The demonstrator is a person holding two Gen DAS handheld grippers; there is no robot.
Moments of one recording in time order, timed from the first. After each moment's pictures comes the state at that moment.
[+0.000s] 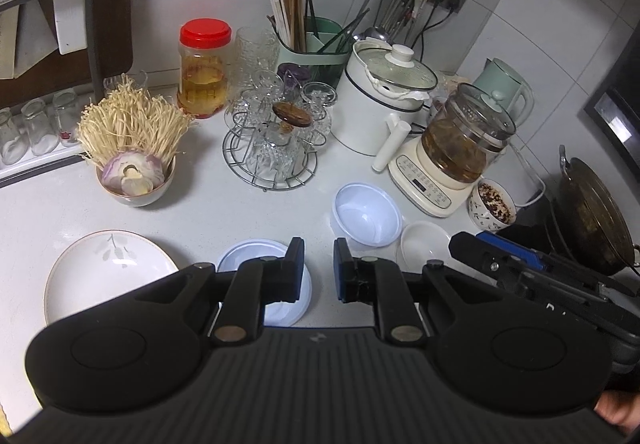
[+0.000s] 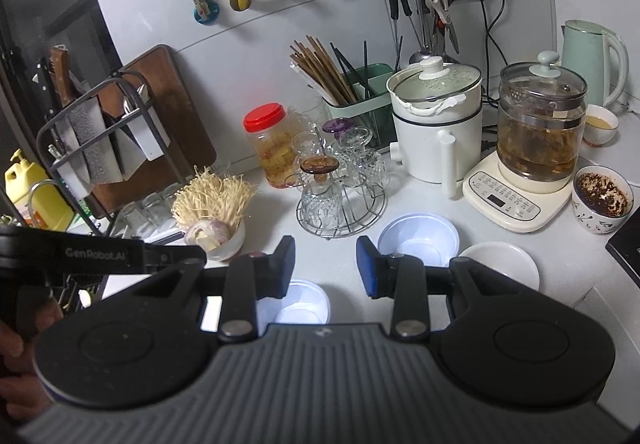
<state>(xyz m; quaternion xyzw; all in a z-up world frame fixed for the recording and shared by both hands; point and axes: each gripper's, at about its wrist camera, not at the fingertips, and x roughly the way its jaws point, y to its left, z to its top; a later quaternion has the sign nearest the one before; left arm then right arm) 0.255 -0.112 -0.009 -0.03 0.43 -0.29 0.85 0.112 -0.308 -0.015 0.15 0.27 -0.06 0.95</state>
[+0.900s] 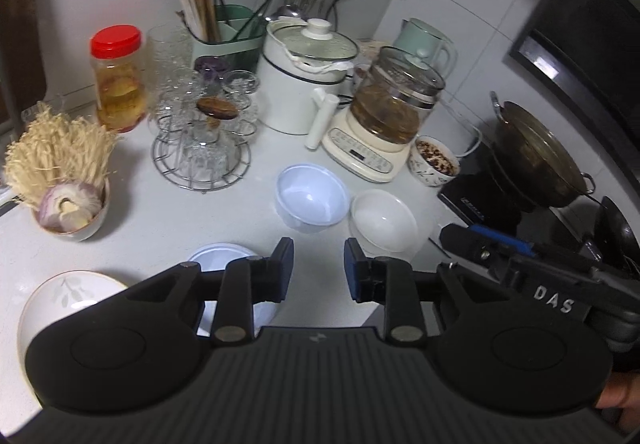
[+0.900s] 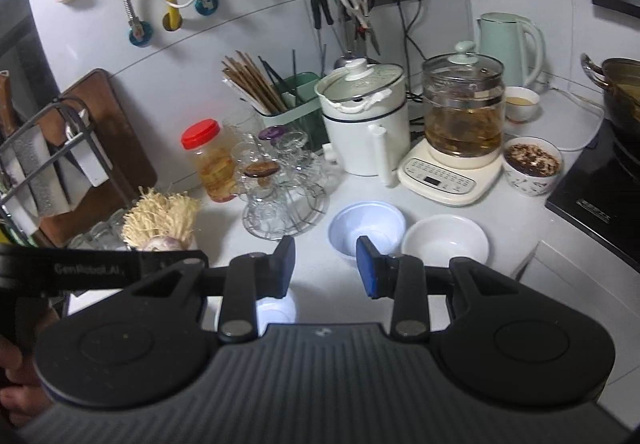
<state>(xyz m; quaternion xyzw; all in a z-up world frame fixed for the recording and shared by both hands) 0.270 -0.117 -0.026 0.02 0.42 -0.43 0.80 0.084 -0.281 -0.022 0.17 0.25 -0.20 0.93</state>
